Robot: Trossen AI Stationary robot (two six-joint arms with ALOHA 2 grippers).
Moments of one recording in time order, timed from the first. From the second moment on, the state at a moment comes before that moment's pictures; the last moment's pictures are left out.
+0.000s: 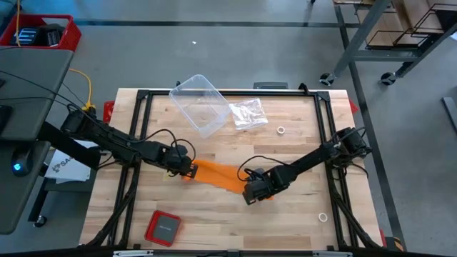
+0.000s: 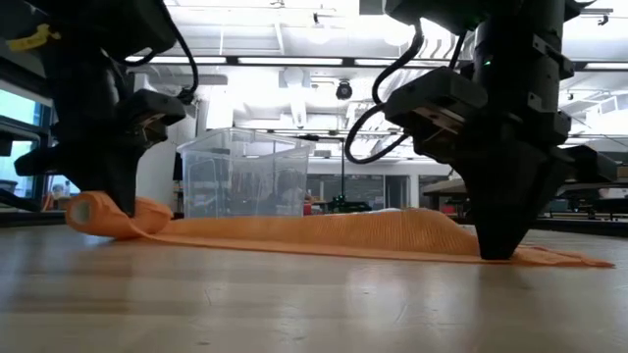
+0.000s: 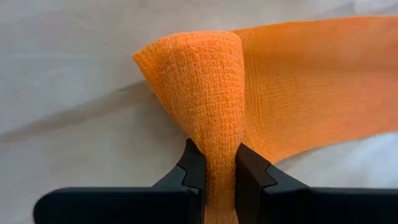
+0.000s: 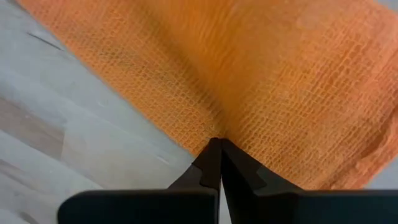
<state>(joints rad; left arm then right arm) -0.24 1.33 0.60 -0.47 -0.13 -1.46 0.39 1.91 1.13 -0.59 -0.04 1.51</state>
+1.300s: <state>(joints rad) -0.20 1.30 0.60 -0.54 -0.25 -1.42 0.43 1.91 1.13 -0.59 -0.07 1.46</state>
